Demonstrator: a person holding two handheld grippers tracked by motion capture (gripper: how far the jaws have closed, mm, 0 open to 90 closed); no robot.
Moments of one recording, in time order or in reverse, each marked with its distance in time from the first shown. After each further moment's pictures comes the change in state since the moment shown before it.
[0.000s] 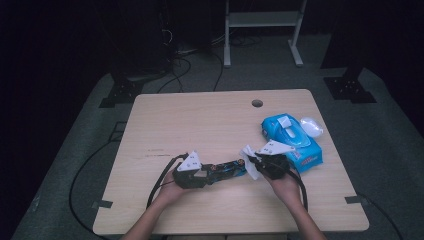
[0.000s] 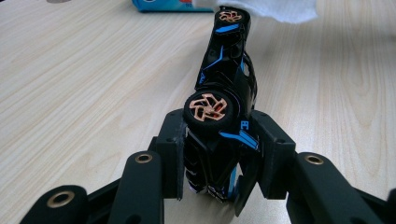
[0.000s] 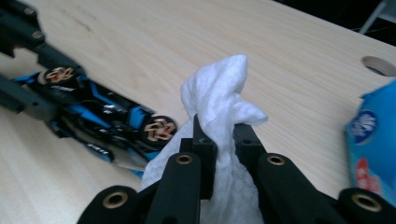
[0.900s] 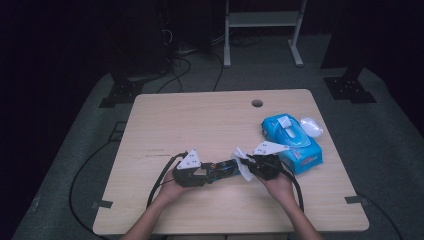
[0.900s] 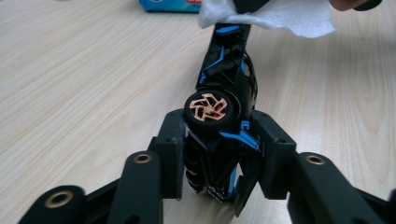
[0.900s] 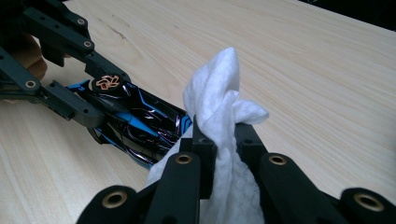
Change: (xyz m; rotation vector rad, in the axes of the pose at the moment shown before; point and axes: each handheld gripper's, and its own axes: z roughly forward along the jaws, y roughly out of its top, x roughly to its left) left arm 0.006 -0.001 0.001 -0.006 0.010 -0.040; right arm 0.007 0.003 0.011 -0.017 0.102 0.022
